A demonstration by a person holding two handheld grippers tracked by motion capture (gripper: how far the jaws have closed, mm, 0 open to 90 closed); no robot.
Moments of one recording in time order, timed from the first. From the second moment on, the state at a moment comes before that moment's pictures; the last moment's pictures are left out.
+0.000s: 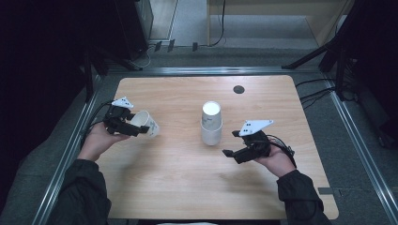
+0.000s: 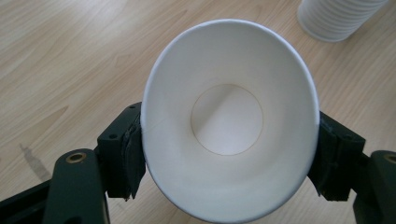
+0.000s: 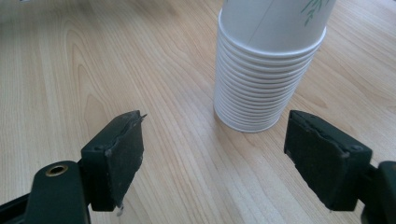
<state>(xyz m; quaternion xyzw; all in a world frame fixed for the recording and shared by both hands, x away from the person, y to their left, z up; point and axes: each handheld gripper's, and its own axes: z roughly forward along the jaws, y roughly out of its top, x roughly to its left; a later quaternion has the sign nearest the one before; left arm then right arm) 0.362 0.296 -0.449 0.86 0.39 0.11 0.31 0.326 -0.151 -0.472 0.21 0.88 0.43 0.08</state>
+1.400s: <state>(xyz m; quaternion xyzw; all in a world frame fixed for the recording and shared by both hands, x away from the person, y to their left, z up) 0.380 0.299 -0.479 0.87 0.43 0.13 0.22 0.327 -0.150 -0.476 0.21 0.88 0.42 0.08</state>
